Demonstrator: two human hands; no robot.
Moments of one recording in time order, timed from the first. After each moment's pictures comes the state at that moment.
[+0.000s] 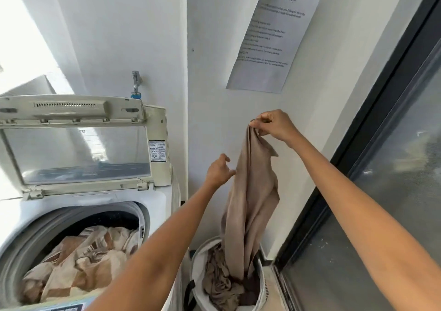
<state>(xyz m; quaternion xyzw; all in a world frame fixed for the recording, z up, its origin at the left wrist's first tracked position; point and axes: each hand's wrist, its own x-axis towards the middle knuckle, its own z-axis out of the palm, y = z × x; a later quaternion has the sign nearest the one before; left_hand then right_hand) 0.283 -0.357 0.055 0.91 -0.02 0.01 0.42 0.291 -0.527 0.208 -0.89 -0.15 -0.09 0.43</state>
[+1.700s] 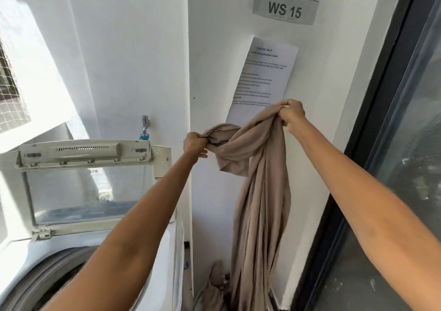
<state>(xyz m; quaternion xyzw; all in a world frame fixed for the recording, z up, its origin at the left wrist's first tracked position) 0.319 -0.289 0.221 0.78 0.09 0.13 0.61 0.346 -0.544 0.309 -0.77 0.08 -0.23 0.59</state>
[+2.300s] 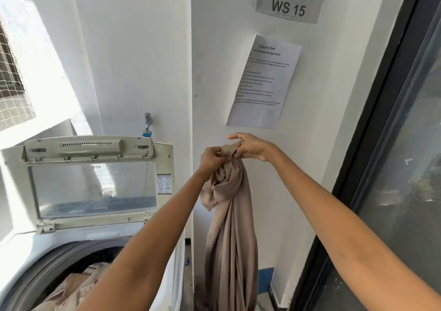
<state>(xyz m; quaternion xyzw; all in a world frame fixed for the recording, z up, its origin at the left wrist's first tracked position) 0.300 -0.324 0.172 0.79 -0.04 0.11 0.60 0.305 -0.475 0.246 -0.84 -0.13 0.14 0.51</state>
